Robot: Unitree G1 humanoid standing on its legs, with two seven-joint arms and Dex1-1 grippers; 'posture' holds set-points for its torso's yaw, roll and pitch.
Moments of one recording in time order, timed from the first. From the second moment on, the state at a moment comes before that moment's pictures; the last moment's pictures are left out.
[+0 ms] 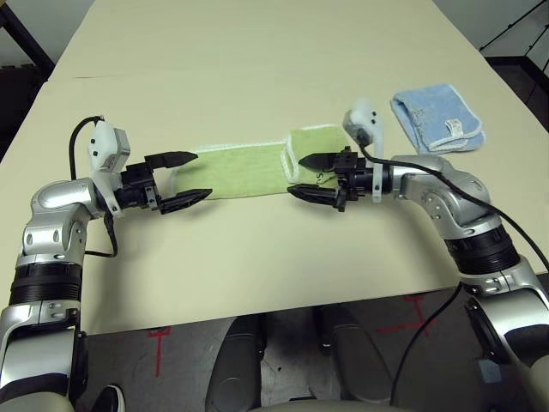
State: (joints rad) left arm -0.51 0.79 0.16 0.37 -0.42 0.06 -1.35; right arm -0.74 -0.46 0.11 0.07 0.42 0.59 0.98
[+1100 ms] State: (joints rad) left arm -0.54 0.79 0.14 0.41 -0.42 0.05 -1.37; right arm -1.08 -0.36 0.03 1.04 0.20 -0.29 1.33
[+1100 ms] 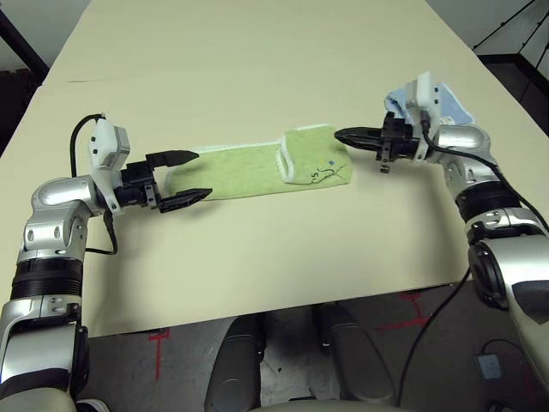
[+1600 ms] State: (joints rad) left arm -0.52 0.79 0.14 0.38 -0.42 0.06 -1.36; right arm -1.11 -0.23 0.10 1.18 0.02 -0.26 1.20
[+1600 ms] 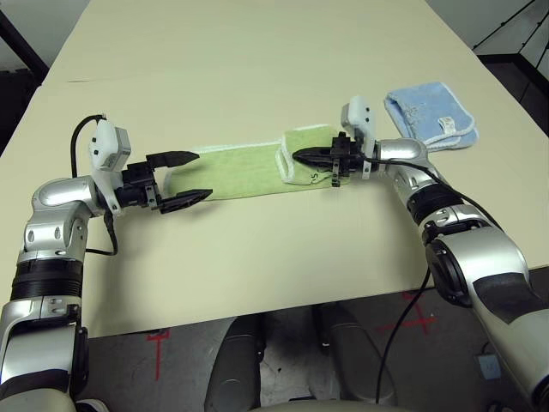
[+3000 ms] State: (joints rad) left arm -0.54 0.75 0.14 0.33 -0.42 0.10 -1.27; right arm -1.15 -0.20 -0.16 1.15 0.16 -0.20 0.93
